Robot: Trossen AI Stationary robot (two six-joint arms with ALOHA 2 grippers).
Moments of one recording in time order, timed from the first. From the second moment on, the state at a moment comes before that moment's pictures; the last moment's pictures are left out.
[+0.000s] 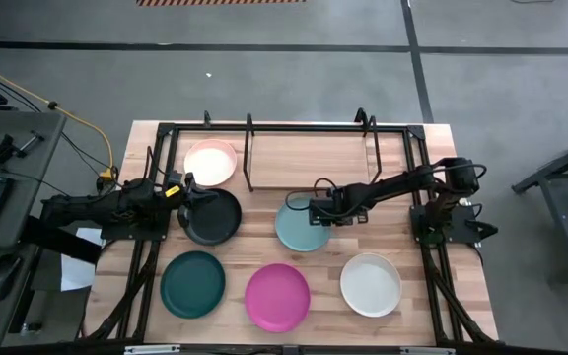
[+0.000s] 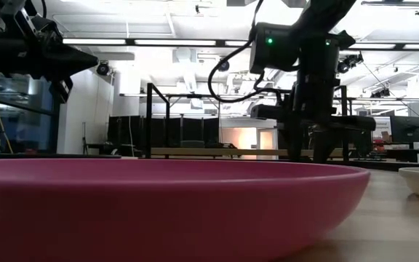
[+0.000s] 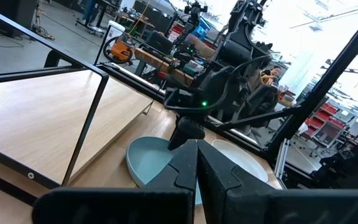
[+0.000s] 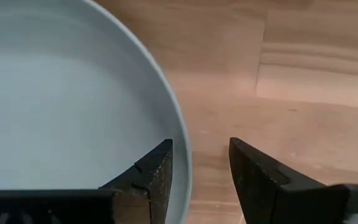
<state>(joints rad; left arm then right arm) 0.05 0.01 0.01 0.02 -0.09 -0.47 0.02 1.77 1.03 -0.68 0.11 1.52</state>
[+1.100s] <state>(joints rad) 0.05 0.01 0.01 0.02 -0.09 -0.47 0.01 1.76 1.02 -0.67 0.15 1.29</state>
